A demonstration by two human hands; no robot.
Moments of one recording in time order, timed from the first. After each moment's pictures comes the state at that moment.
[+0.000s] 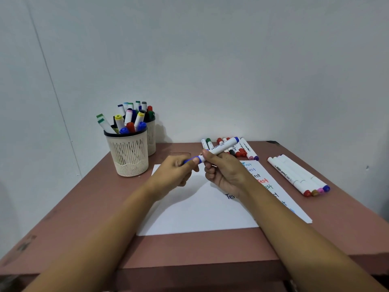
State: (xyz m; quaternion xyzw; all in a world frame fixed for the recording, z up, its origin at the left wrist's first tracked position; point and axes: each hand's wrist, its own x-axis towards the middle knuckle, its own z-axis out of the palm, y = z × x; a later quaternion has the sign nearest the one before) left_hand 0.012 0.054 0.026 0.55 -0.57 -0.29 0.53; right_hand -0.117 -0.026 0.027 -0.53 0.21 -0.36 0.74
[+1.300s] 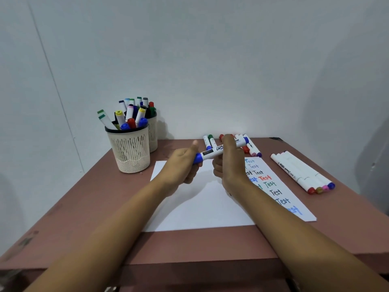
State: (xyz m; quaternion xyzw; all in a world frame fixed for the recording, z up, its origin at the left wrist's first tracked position) left_hand -0.010 0.051 0.038 0.58 -0.47 -0.35 0.57; right_hand -0.108 -0.012 0.039 -0.45 0.34 -0.50 0.65
